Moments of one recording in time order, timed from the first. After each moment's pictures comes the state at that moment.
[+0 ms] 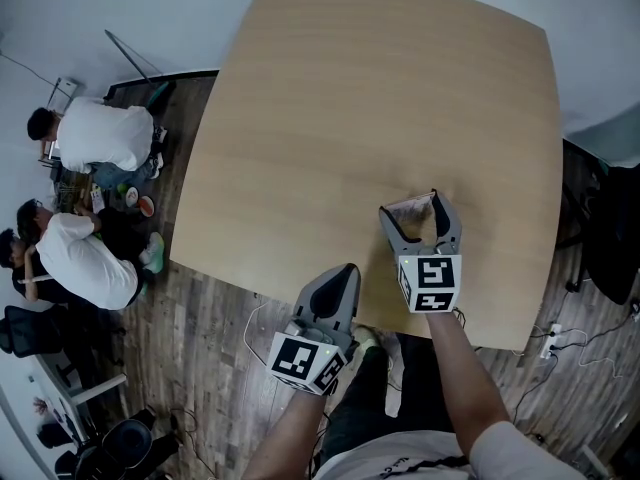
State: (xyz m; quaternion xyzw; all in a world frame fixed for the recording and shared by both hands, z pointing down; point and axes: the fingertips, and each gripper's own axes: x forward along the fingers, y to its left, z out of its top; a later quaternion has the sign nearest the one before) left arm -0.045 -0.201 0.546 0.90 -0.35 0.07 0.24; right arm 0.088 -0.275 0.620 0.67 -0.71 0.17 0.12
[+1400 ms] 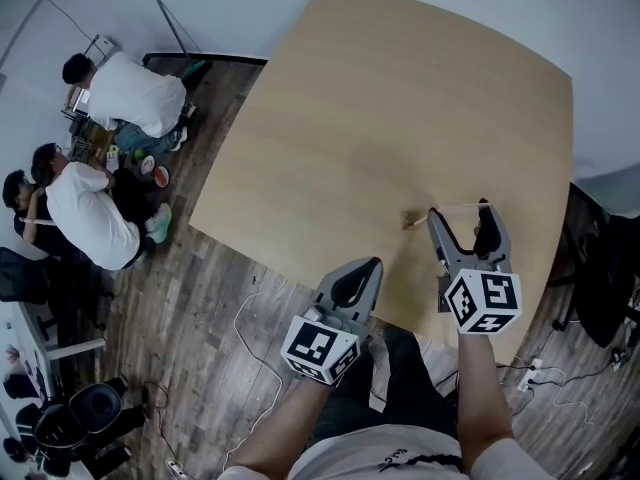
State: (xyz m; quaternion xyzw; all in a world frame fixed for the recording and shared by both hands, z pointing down) left arm -0.048 -0.188 0.512 0.90 -0.36 0.04 0.23; right arm 0.107 -0.253 0.504 0.66 -0.73 0.18 0.04
